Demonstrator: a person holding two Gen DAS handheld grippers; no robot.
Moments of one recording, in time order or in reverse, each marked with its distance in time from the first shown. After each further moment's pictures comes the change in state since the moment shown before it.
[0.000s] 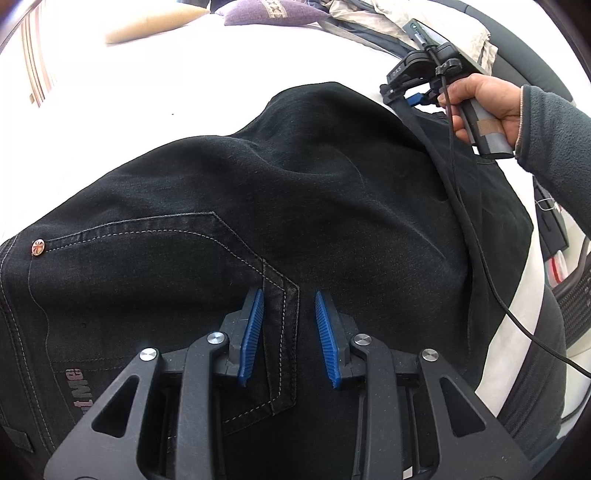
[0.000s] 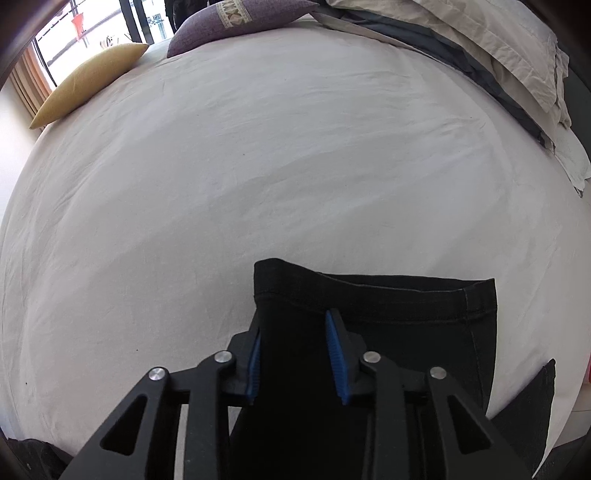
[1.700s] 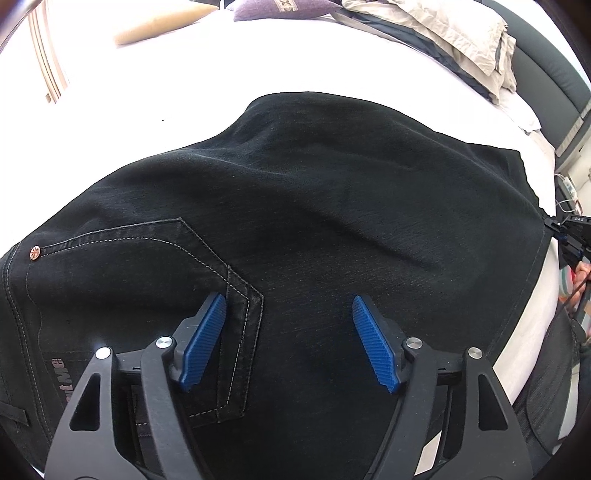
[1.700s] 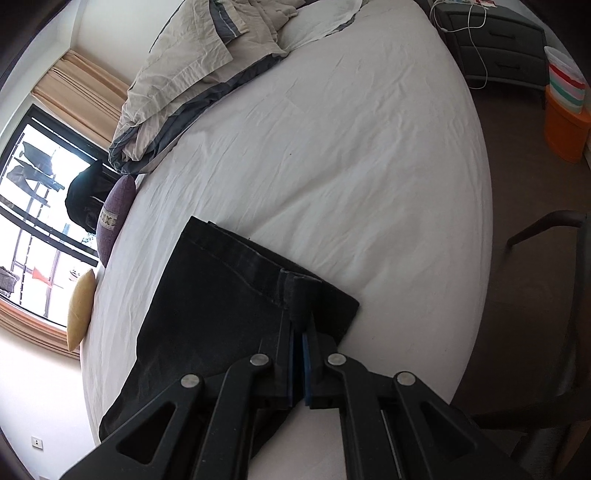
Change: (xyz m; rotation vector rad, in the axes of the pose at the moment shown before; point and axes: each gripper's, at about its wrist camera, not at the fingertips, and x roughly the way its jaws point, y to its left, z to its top) left arm 0.029 -0.053 0.028 -0.022 0.032 0.105; right arm -0.088 -0.304 -0.280 0.831 -0.300 0.225
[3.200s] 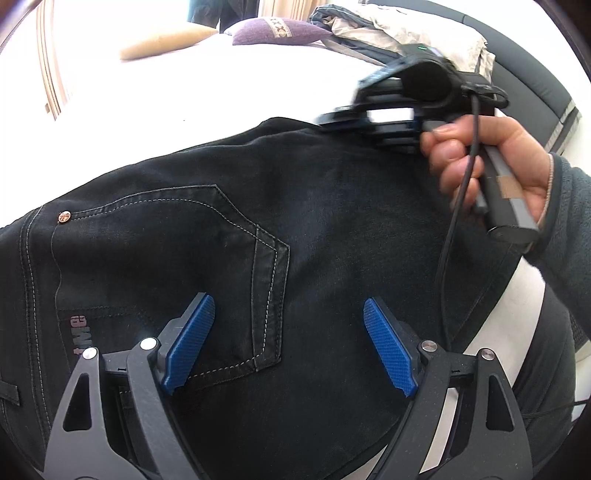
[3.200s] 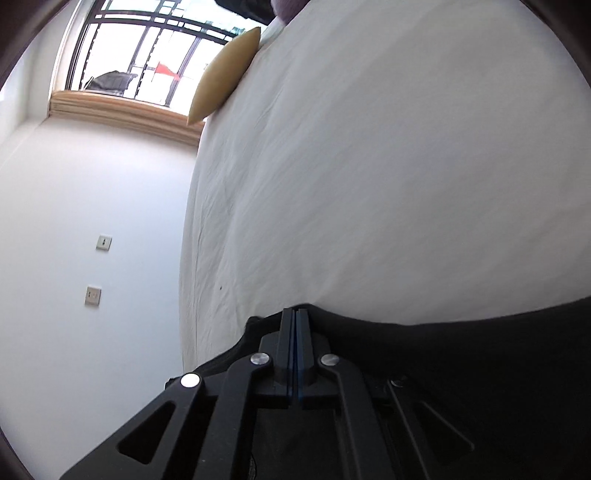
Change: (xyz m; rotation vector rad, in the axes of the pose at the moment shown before) left arm -0.035 0.053 -0.059 0.020 -0.126 -0.061; right arm 0.166 0.299 -0.180 -0.465 0.685 0.491
